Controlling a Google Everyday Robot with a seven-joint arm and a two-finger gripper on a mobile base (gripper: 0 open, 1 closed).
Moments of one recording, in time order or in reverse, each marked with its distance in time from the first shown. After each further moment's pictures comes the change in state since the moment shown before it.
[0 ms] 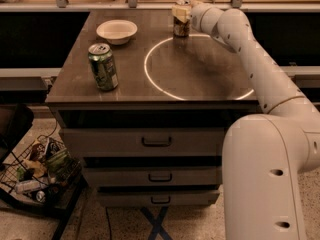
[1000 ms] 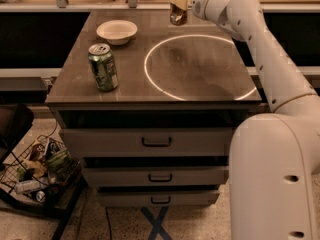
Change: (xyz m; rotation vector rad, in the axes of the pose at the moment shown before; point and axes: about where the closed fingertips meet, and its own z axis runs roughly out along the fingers) arm -0.060 0.020 -0.024 -0.095 -0.051 -0.015
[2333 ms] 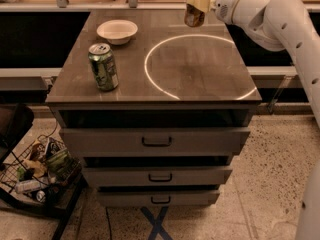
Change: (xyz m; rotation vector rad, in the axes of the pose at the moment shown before) arm -0.036 0.028 -0.094 -0.089 -0.065 -0.066
